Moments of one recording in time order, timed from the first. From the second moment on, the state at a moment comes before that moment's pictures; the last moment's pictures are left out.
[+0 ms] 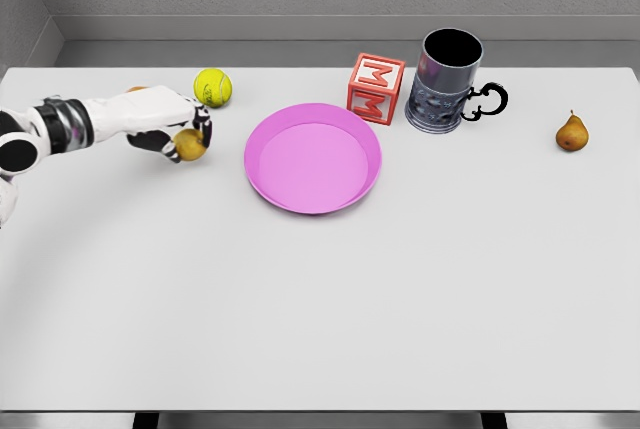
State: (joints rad) left arm -0.71 0.54 -0.46 -1.13 -0.54 -0.61 -0.61; right arm 0.01 0.00 -0.21 0.03 0.08 -0.02 -0.08
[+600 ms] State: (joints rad) left arm -0.73 0.50 -0.47 -1.16 -0.53 -0.61 -0.61; right arm 0.01 0.00 -0.21 0.03 0.08 -0.02 -0.08
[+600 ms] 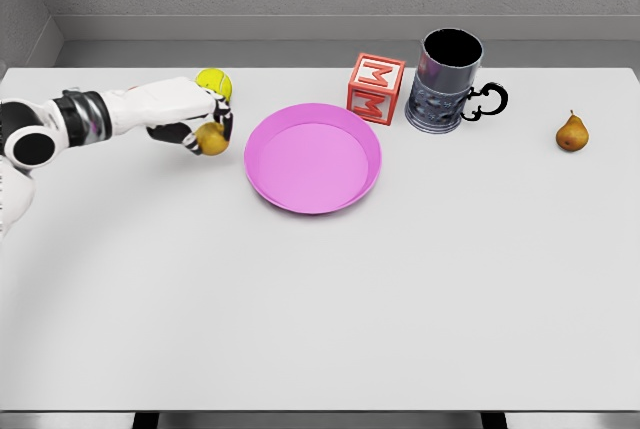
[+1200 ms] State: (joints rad) left arm -0.72 0.47 -0.47 -1.25 -0.53 -0.61 -0.61; right arm 0.01 0.00 -0.21 0.03 0.08 -0.02 -0.08
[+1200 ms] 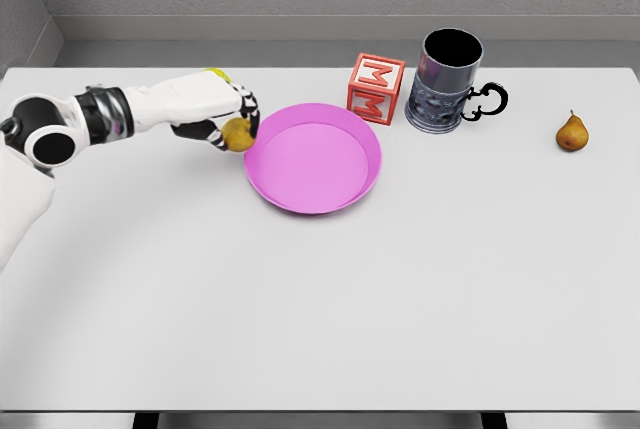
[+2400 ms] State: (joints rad) left arm -0.70 0.50 -0.39 -1.37 -0.52 -0.61 -0.61; right arm 0.01 0.00 -0.21 0.03 0.08 -0.02 -0.08
